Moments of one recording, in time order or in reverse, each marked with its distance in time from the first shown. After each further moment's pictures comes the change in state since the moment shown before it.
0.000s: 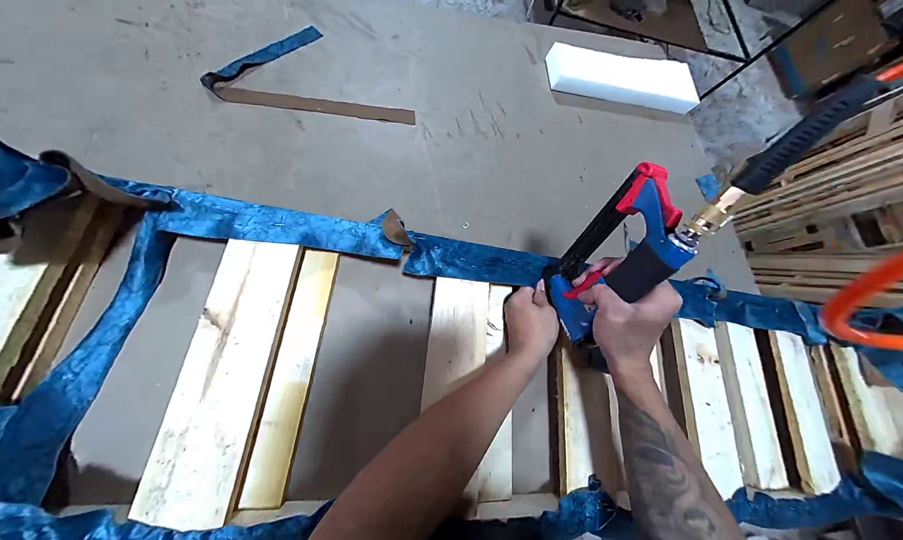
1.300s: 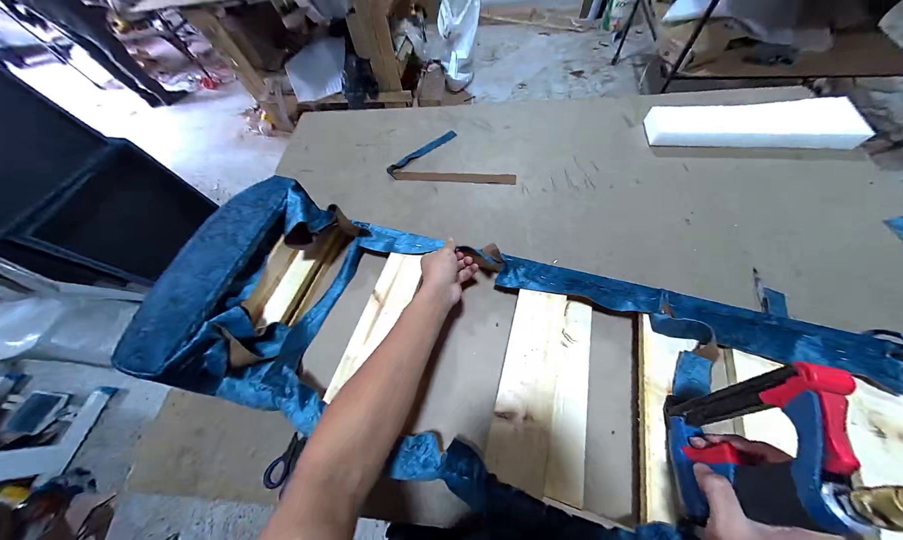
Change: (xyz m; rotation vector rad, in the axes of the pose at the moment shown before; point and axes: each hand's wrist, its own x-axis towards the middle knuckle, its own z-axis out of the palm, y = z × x) left_hand -0.005 0.041 -0.247 -0.594 0.481 0.059; right_hand -0.171 0.014 -0.080 0.220 0.053 -0.050
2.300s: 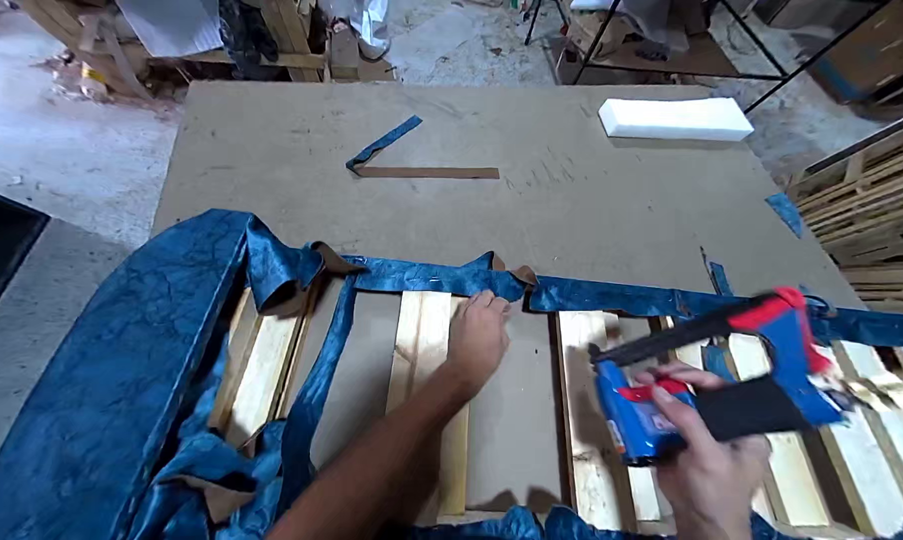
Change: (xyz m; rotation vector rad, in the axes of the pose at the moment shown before) left_hand 0.015 -0.023 -0.075 1.162 -0.614 0.726; right_hand 0.035 -0.112 0.192 0.249 0.085 0.190
